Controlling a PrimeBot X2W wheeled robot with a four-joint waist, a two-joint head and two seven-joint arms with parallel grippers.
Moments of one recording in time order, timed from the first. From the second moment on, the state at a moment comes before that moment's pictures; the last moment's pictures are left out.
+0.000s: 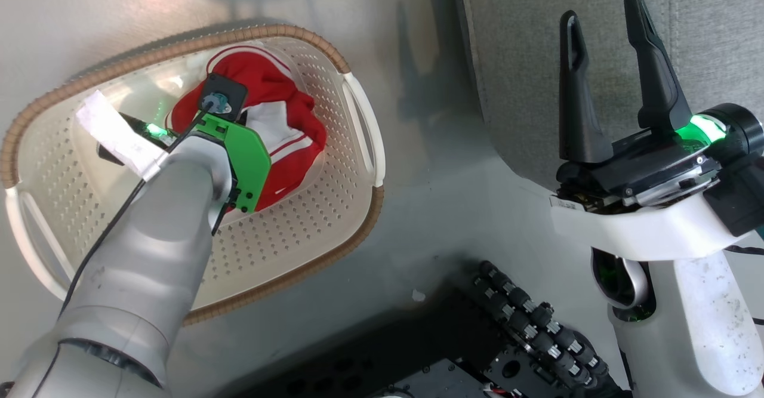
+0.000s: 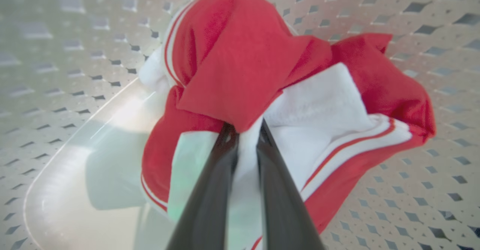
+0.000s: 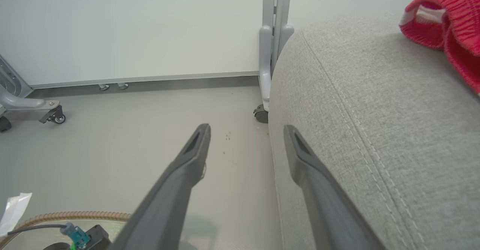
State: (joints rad) left arm -1.03 0.11 -0.74 1.24 -0.37 -0.08 -0.01; right arm -0.38 -0.05 0.17 -0.24 0.22 0.13 -0.26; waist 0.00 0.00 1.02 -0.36
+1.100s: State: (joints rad) left arm -0.65 0.13 -0.64 0.65 -0.50 -0.03 -0.26; right arm -0.16 -0.07 0.11 -0.13 0.14 0.13 -0.19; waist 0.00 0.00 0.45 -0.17
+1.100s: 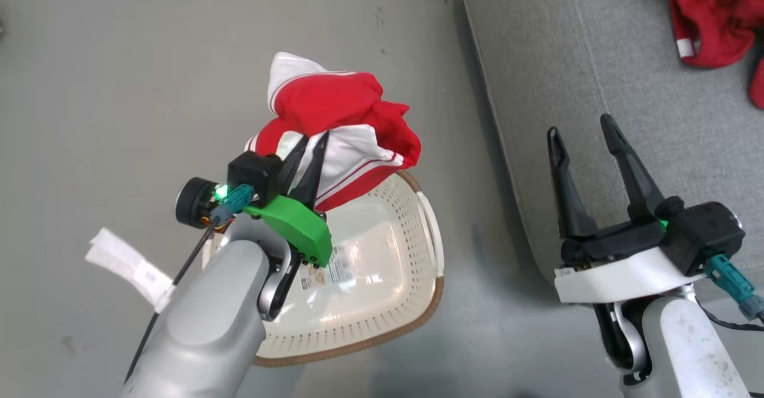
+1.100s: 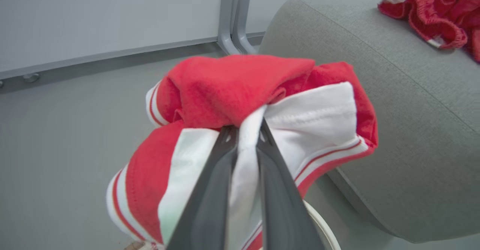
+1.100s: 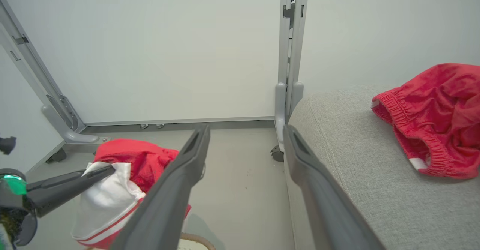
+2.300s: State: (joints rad) left arm -0.13 0.17 -0.40 -0.15 -0.37 -0.02 -0.26; right arm 0.10 -0.08 0.17 -0.18 0.17 0.13 -0.04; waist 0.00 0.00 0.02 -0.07
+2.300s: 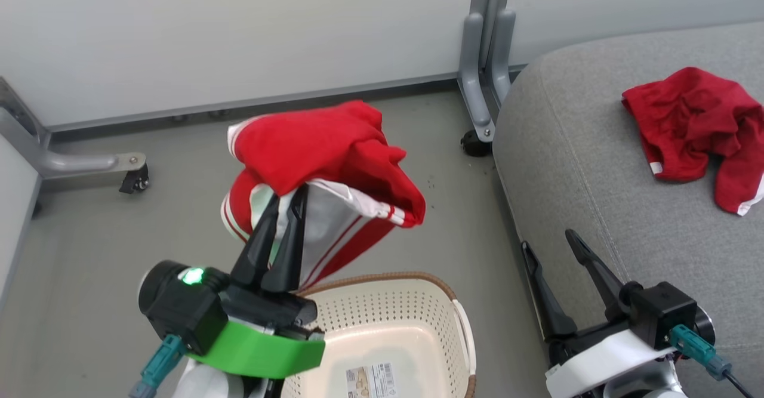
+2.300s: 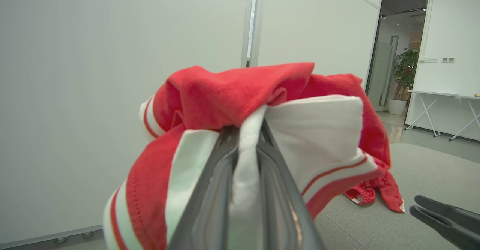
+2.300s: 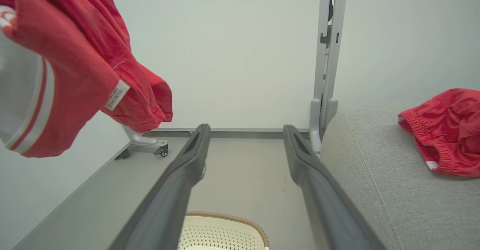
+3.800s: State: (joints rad) left arm -0.07 0.11 -0.41 -0.12 -0.33 -0.10 -0.26; right arm -0.08 -0.17 0.52 -0.13 0.32 0.13 -0.04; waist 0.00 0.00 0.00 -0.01
